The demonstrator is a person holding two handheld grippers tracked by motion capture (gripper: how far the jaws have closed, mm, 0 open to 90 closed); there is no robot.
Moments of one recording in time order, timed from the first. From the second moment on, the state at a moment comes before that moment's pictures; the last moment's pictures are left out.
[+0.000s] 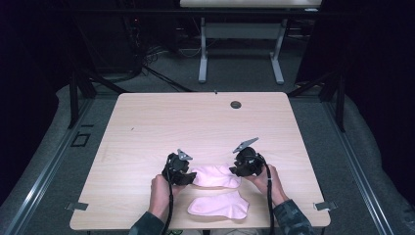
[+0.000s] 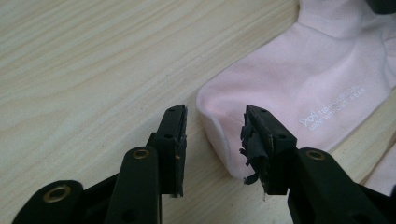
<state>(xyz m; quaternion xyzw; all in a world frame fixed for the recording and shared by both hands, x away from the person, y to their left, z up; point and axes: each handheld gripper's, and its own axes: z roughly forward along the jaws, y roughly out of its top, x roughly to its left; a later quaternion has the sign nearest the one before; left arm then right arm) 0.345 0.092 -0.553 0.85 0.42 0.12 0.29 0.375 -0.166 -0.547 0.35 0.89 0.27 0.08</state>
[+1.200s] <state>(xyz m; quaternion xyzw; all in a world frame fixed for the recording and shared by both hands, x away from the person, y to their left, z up) 0.322 0.103 -0.521 0.84 0.39 0.11 0.35 0.341 -0.182 -0.508 0.39 0.86 0.31 0.10</state>
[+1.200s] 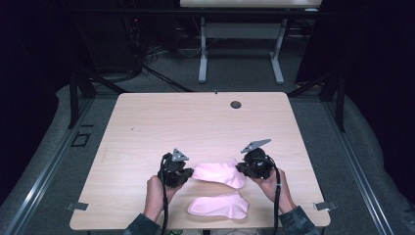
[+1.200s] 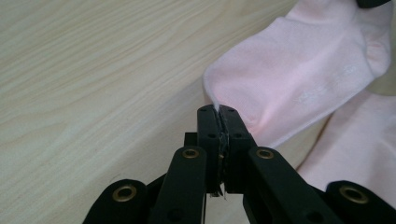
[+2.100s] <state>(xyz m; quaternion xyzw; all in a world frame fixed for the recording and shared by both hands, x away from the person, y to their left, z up) 0.251 0.114 -0.550 0.86 0.38 0.04 0.35 0.268 -0.183 -0.531 0.39 0.88 0.28 0.05</state>
